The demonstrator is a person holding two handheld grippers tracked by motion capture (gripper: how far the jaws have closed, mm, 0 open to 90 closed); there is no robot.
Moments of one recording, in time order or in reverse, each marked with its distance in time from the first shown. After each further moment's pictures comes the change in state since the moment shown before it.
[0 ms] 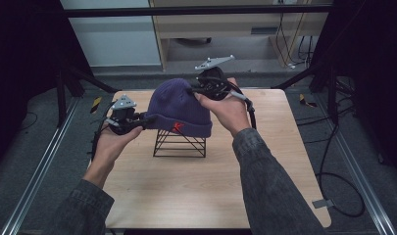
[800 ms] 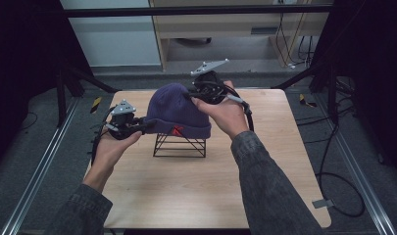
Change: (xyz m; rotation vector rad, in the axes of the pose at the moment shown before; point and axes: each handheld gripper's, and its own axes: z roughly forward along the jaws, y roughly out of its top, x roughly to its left) left arm -0.001 -0.014 0.002 0.005 -0.003 -0.018; right arm 0.008 -0.004 0.004 0.034 0.015 -0.020
